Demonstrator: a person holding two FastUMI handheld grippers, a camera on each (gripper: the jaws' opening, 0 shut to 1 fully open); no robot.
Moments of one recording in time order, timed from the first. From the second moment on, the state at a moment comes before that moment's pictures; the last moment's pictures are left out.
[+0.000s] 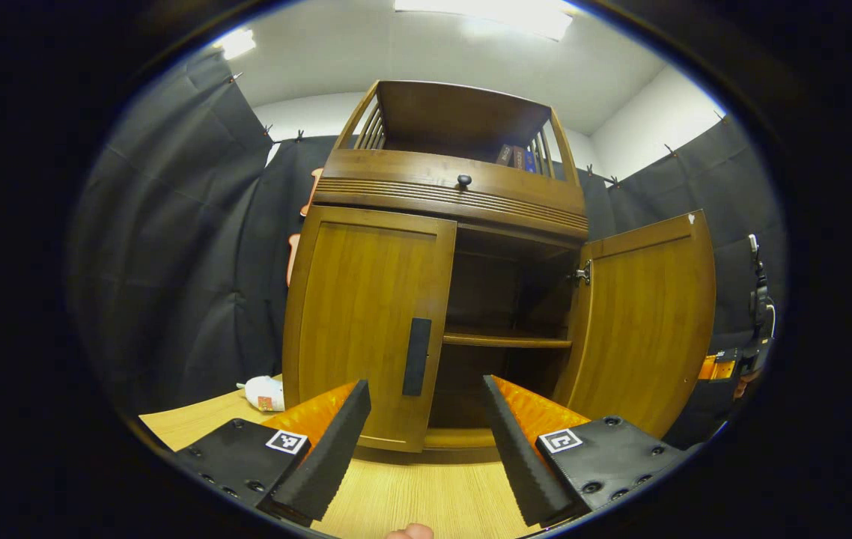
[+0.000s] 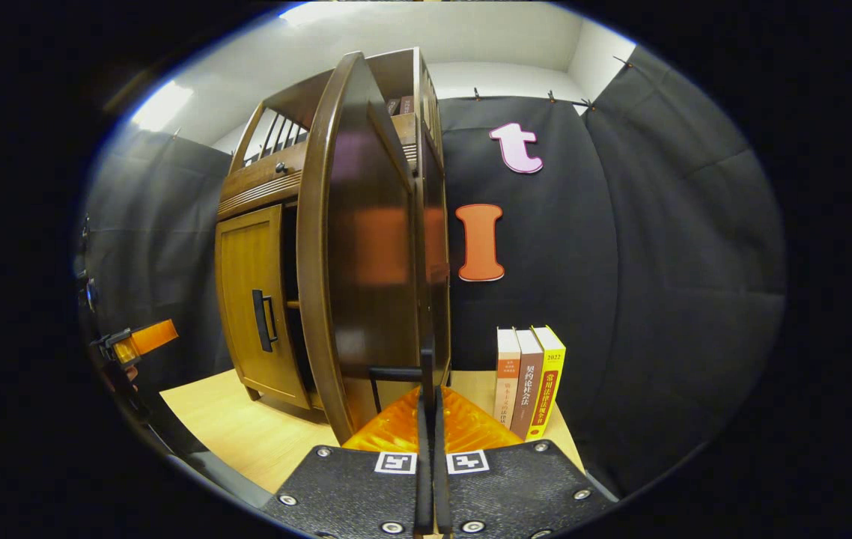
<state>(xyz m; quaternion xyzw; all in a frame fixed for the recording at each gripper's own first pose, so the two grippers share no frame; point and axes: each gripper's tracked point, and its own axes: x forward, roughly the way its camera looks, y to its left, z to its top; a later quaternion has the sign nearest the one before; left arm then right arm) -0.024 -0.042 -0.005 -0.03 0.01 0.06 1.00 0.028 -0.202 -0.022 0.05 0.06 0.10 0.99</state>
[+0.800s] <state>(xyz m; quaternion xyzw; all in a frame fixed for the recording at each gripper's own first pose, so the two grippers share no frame) 0.024 -0.030 -0.013 0.00 0.04 0.04 1.00 -0.047 -0.188 -0.039 0.05 0.04 -0.01 1.00</state>
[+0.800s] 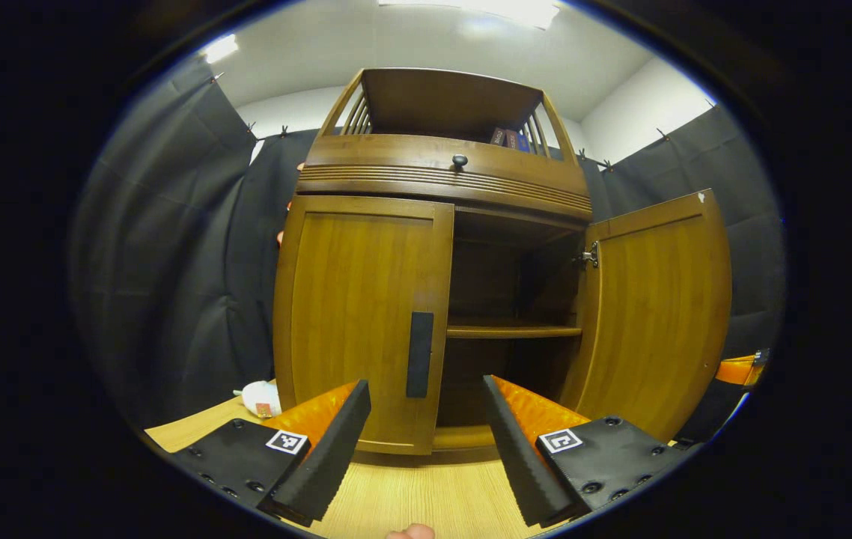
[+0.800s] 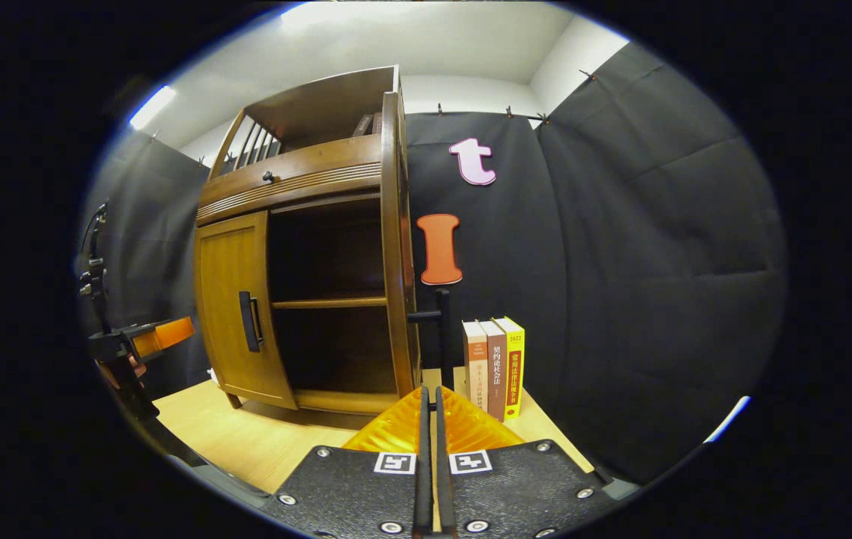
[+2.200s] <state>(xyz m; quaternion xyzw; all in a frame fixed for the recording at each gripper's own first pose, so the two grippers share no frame) 0.206 -0.009 -0.071 0.02 0.07 0.03 1.00 -0.067 -0.202 -0.015 0.00 0.01 -0.07 1.00</state>
